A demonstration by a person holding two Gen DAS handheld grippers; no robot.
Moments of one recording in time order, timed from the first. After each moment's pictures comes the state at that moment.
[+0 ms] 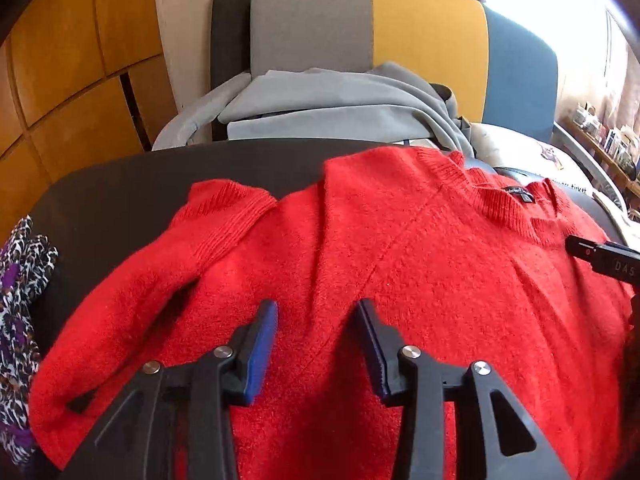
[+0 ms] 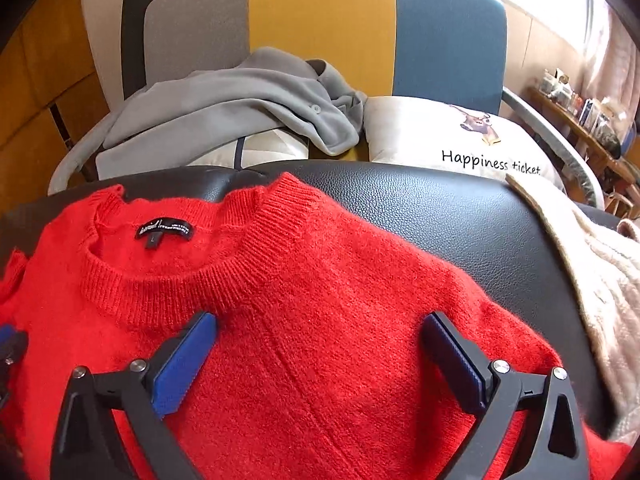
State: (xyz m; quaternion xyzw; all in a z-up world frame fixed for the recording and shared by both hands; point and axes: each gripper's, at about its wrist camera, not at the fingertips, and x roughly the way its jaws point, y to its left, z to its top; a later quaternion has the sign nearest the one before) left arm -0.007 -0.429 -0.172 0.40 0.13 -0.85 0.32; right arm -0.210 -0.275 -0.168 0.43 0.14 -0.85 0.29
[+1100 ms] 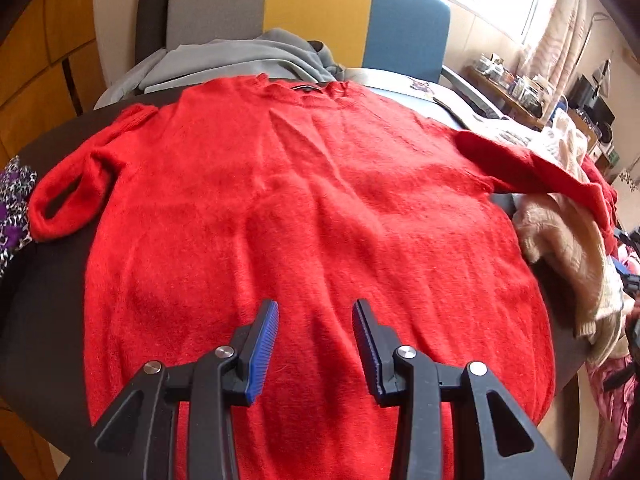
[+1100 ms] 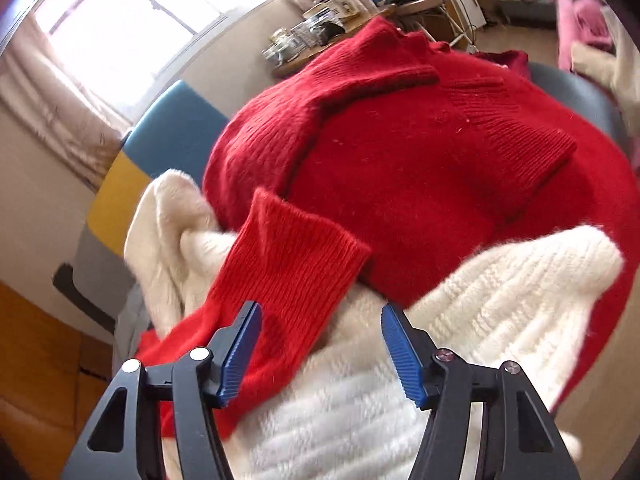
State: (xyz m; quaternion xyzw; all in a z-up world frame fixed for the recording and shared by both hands) left arm 0.088 -0.218 -0.128 0.46 0.17 -0.85 0.17; right arm -0.193 0.259 -0.118 0.43 -0.29 -0.85 0.11
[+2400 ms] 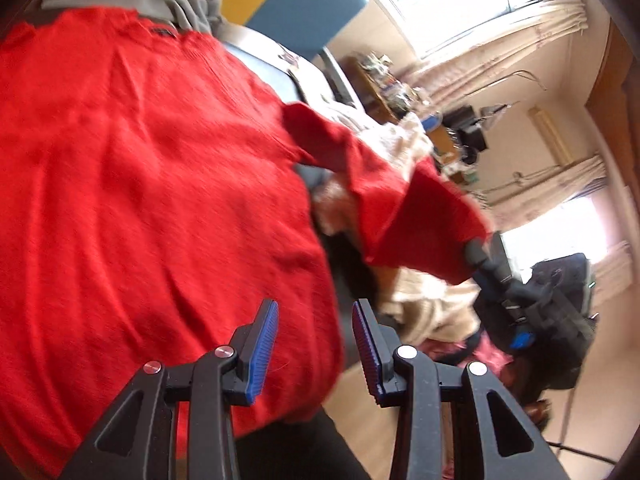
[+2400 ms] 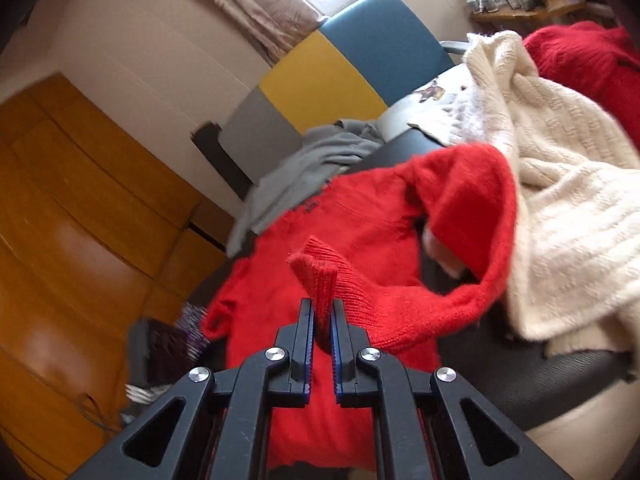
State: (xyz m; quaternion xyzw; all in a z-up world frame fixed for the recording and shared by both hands) left arm 0.083 -0.165 -0.106 0.43 0.39 -0.81 -0.11; right arm -0.010 0.053 -0.063 0.43 -0.18 -0.79 0.40
